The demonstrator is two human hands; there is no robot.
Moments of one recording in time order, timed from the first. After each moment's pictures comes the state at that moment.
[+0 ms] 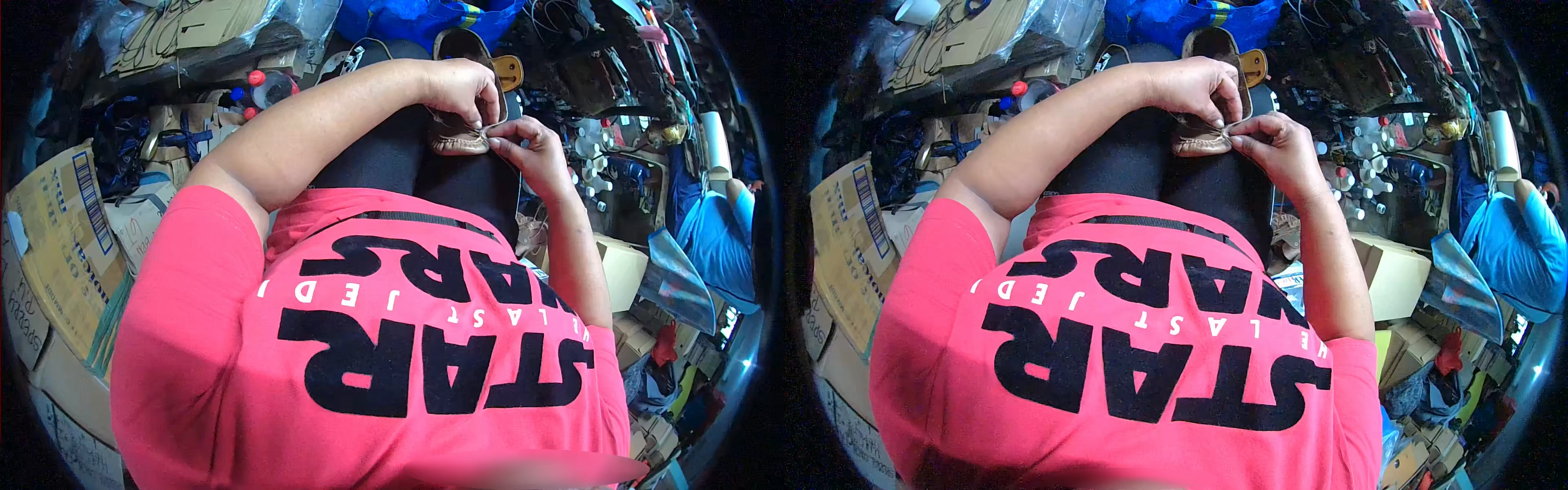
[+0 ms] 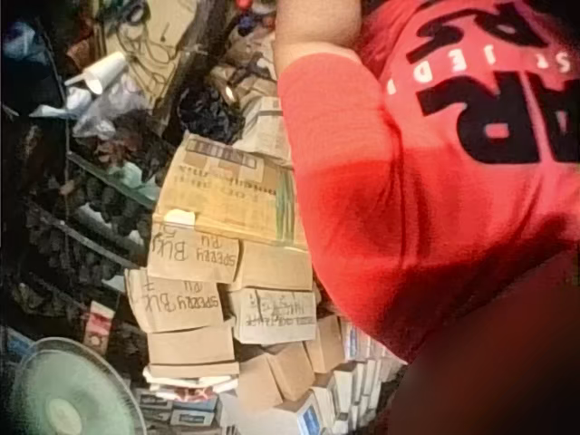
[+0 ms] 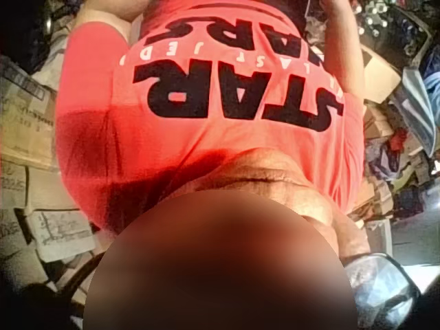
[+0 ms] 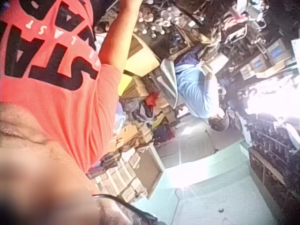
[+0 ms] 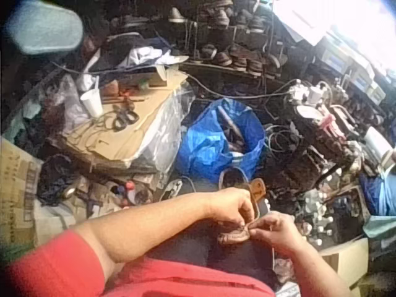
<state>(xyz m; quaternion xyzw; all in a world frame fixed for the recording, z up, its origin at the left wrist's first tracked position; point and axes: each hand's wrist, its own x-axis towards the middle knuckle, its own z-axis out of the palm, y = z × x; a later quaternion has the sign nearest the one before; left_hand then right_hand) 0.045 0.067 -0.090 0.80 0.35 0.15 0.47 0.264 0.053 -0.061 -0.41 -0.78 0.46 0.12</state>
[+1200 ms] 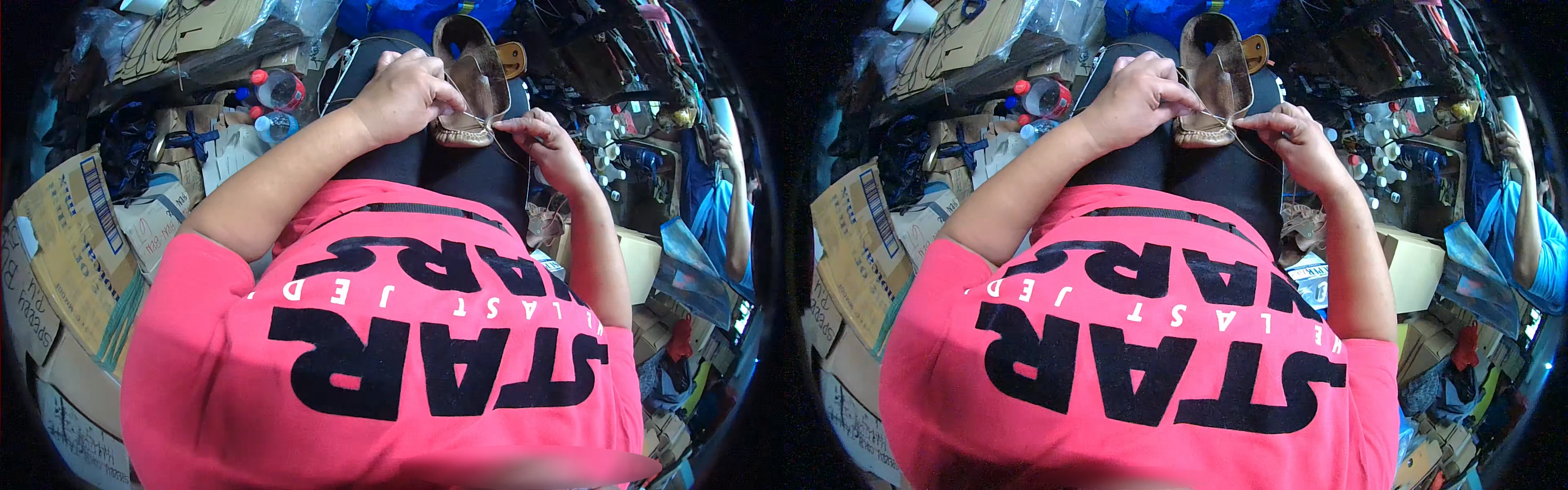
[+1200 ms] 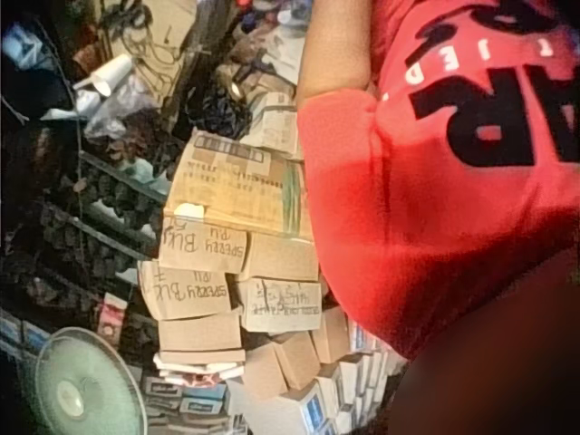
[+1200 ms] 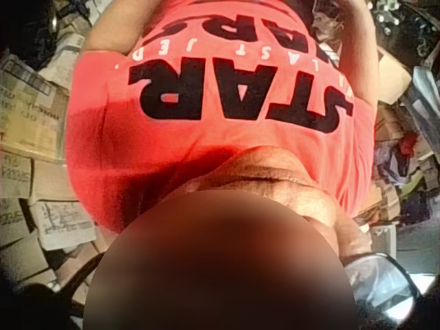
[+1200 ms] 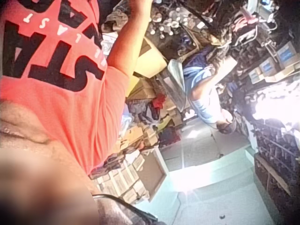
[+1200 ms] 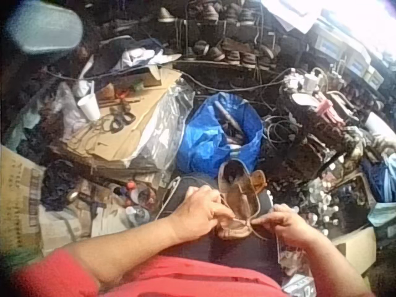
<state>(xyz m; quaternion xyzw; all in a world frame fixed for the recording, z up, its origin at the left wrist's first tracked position) 0.027 -0.014 -0.090 0.78 0.54 0.30 0.14 0.284 0.057 -0.060 -0.37 -0.84 0.40 0.06</state>
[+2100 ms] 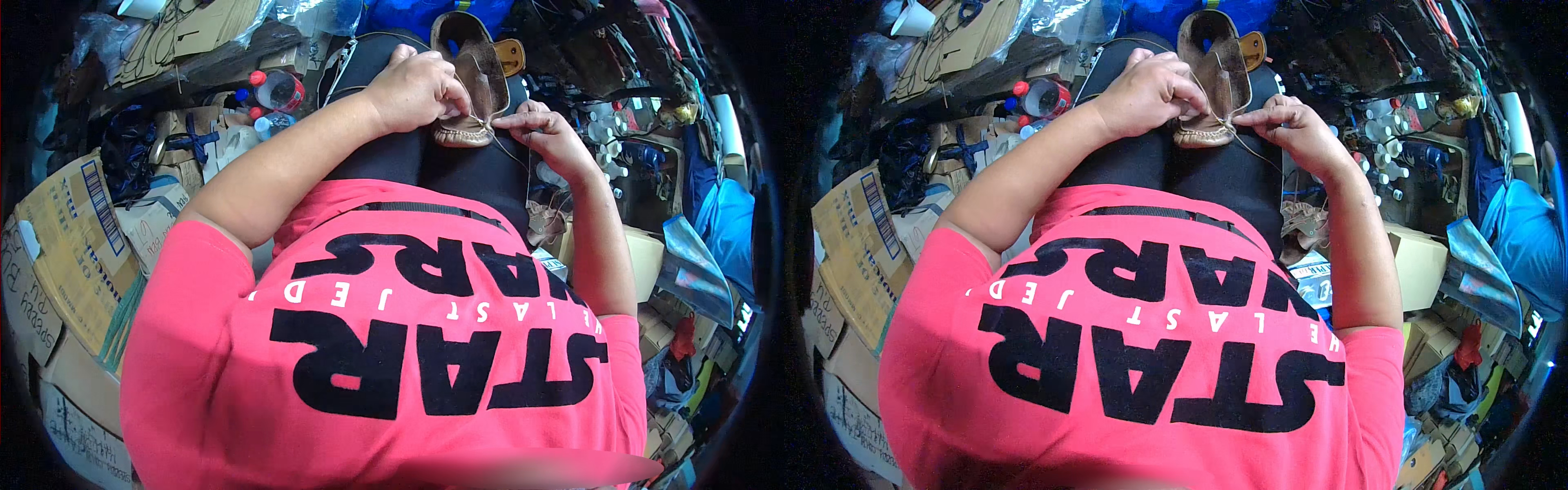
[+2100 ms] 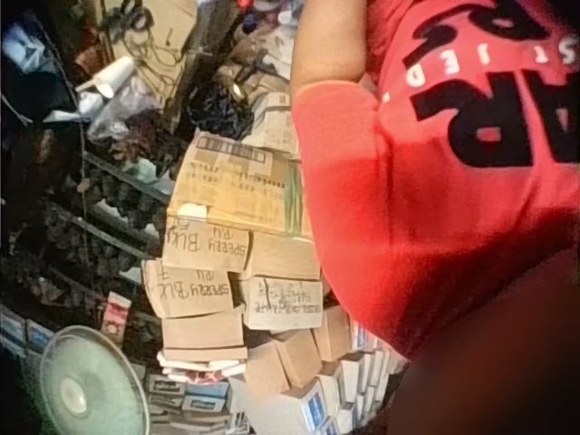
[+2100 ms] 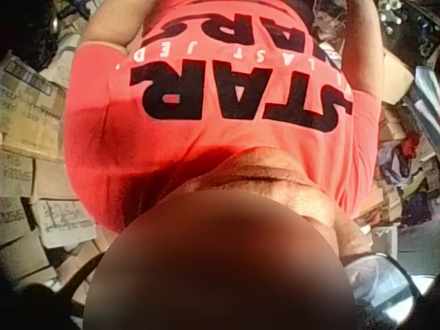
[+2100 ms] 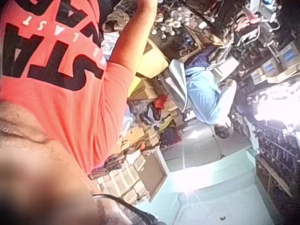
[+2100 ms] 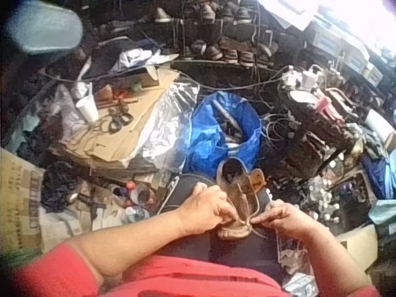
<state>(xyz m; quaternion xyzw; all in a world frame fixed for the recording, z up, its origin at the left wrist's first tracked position) 0.032 0.002 -0.092 0.81 0.50 0.26 0.18 0.287 0.075 -0.072 -0.34 -0.77 0.54 0.06</state>
